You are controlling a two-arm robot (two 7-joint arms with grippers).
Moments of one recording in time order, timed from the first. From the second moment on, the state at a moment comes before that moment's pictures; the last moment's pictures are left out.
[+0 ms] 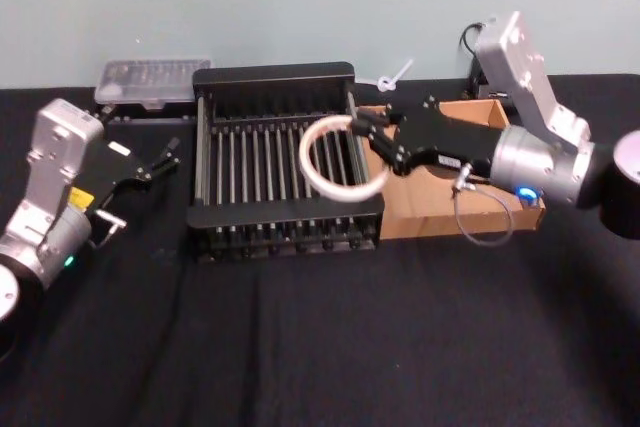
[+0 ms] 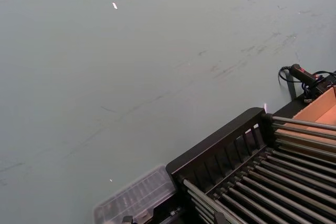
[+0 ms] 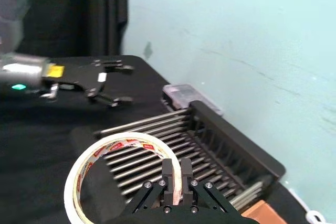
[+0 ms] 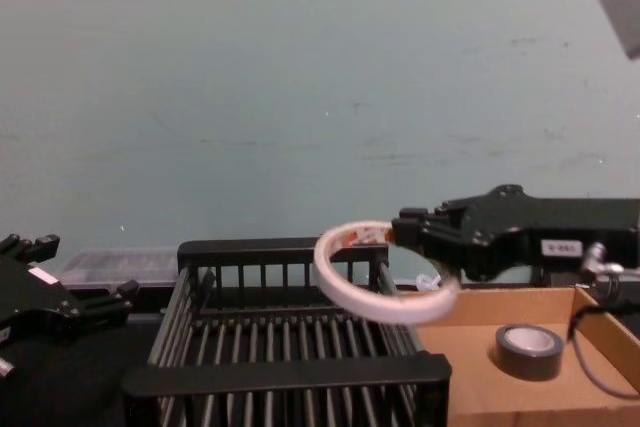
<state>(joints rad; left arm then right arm) -0.20 0.60 0.45 -1.41 -0.25 -0.12 0.03 0.51 0.48 -0.57 -1.33 0.41 0.01 0.68</state>
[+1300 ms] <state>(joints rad) -0.20 0.60 0.45 -1.41 -0.25 -0.12 0.03 0.79 0.20 -0.64 -0.85 0.31 0.14 0.64</state>
